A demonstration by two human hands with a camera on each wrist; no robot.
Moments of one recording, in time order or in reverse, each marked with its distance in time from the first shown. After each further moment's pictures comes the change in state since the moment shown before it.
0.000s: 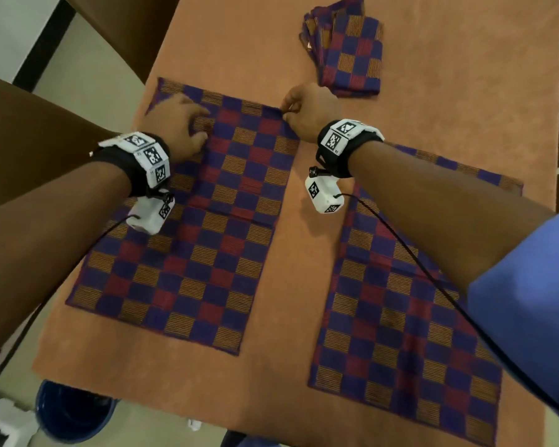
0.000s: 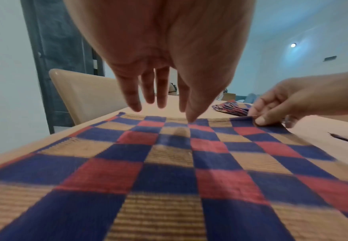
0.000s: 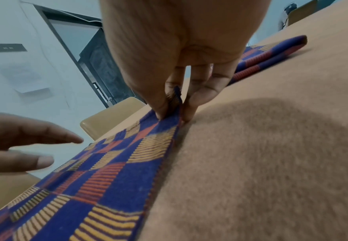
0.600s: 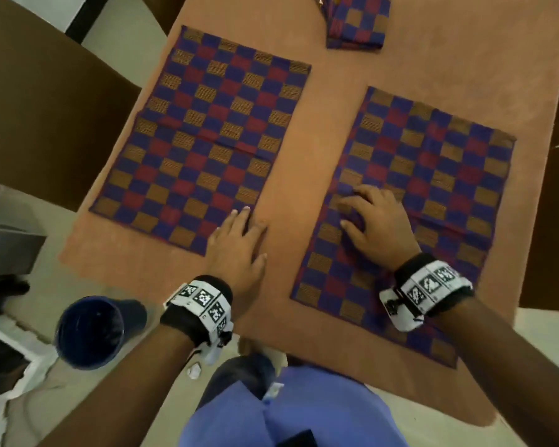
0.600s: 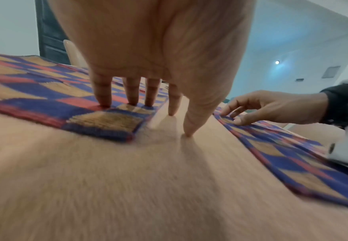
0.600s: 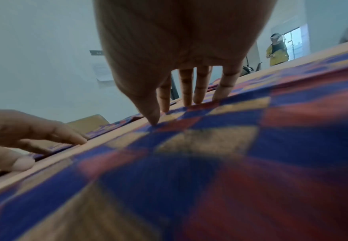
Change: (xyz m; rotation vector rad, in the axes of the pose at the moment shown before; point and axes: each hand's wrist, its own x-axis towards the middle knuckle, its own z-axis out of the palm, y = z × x) left_hand -0.290 0.146 0.124 -0.050 -0.195 -0.126; right_hand -0.311 0.111 0.012 -0.199 -0.049 -0.216
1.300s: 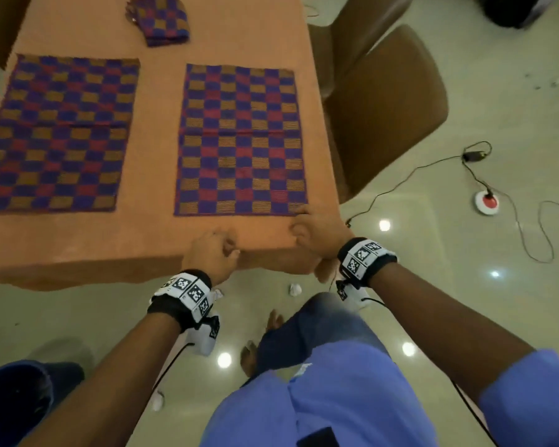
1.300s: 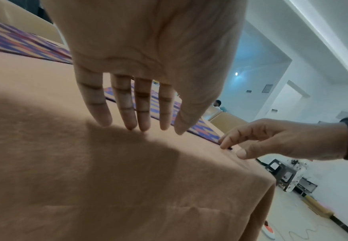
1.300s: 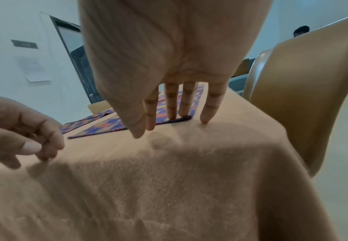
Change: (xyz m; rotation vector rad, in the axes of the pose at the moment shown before) left_hand -0.158 0.137 0.102 -0.122 -0.033 0.219; right_hand -0.305 0.017 -0.004 0.123 -0.133 0.288
